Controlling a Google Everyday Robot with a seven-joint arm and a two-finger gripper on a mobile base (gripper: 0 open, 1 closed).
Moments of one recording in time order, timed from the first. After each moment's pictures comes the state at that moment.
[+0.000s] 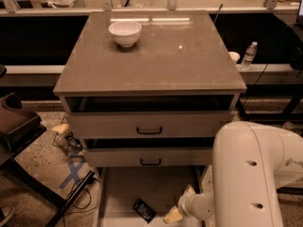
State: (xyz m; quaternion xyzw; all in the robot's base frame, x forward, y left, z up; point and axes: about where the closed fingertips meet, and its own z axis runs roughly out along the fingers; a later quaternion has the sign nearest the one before) arm 0.464 -0.122 0.246 -0.39 0.88 0.09 0.25
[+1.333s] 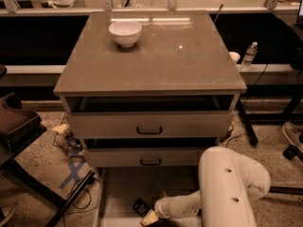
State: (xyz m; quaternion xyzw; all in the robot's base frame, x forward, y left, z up) arm 0.491 -0.008 0.121 -0.41 0.86 0.18 0.25
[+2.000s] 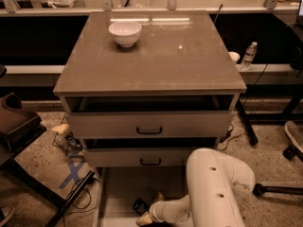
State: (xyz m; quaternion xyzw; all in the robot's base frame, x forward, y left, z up) arm 0.480 0.017 0.090 -0.41 0.86 0.18 0.25
